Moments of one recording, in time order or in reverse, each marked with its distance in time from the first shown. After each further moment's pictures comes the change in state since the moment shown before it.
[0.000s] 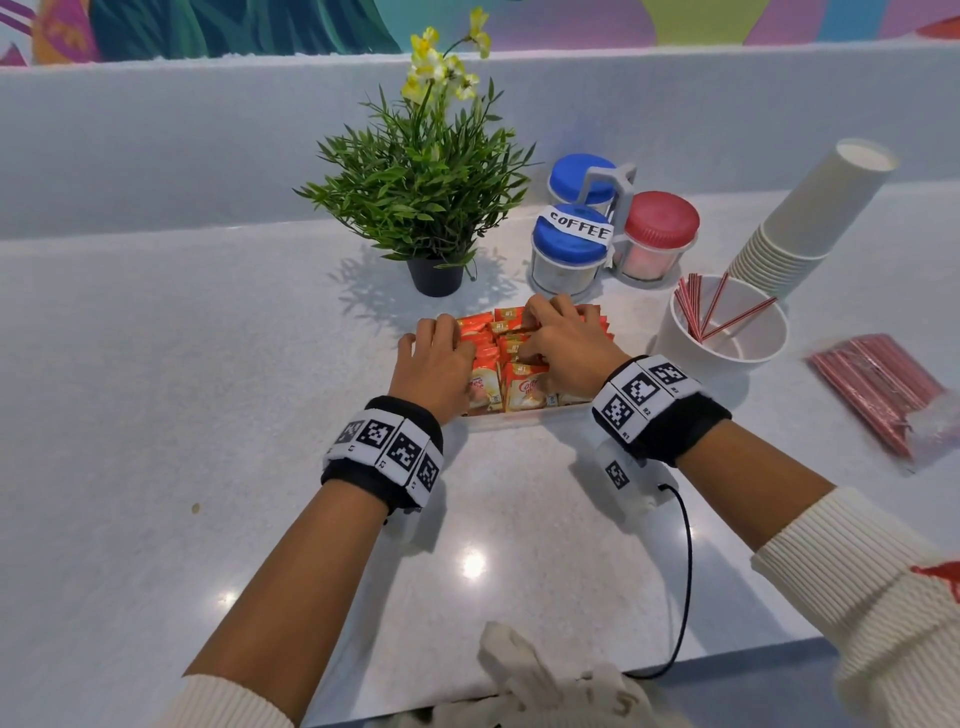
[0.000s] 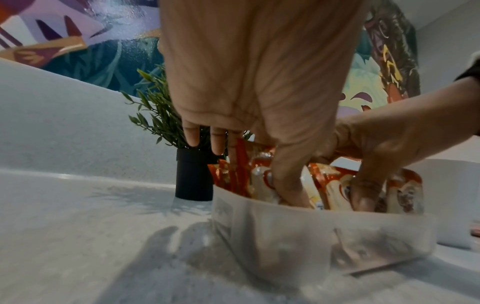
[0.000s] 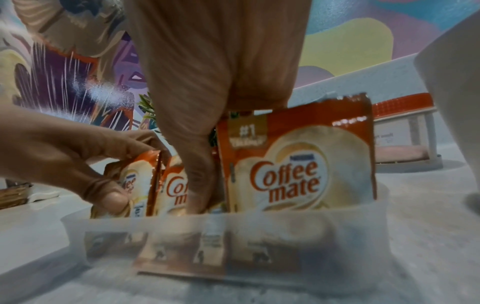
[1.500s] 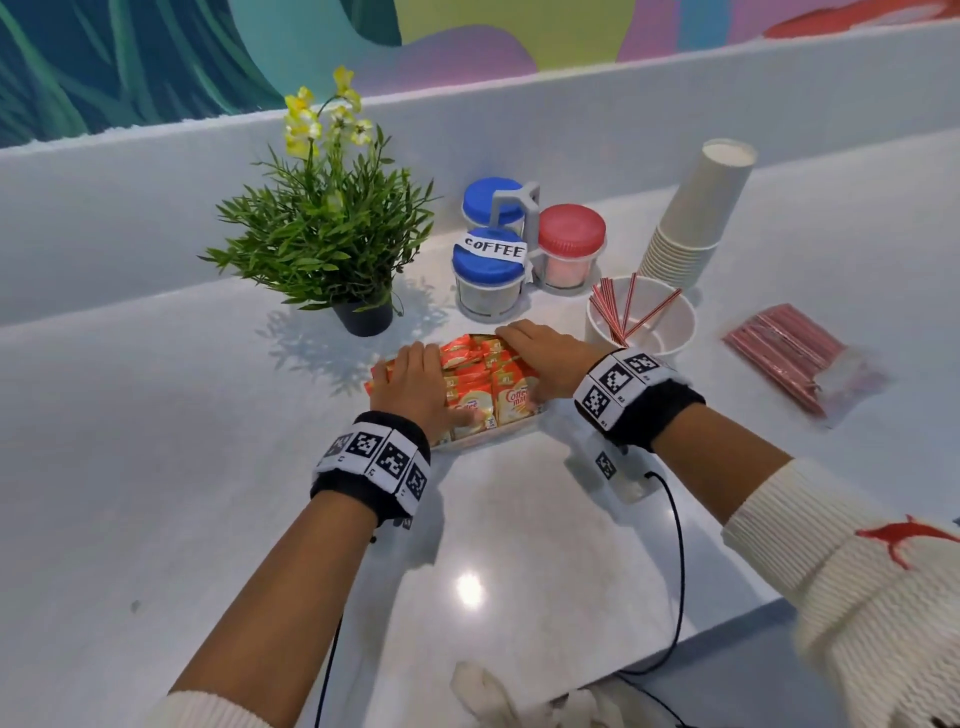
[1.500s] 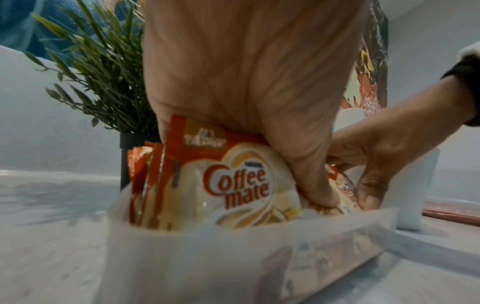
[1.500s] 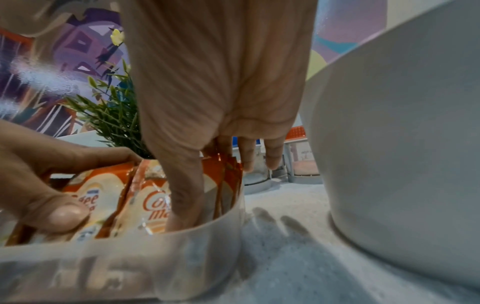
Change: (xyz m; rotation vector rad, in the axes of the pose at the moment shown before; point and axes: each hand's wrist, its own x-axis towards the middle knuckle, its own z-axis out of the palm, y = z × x) left_hand 0.034 0.035 0.000 -0.092 -0.080 -0.023; right_hand -0.009 0.060 0.018 0.229 -0.122 0.165
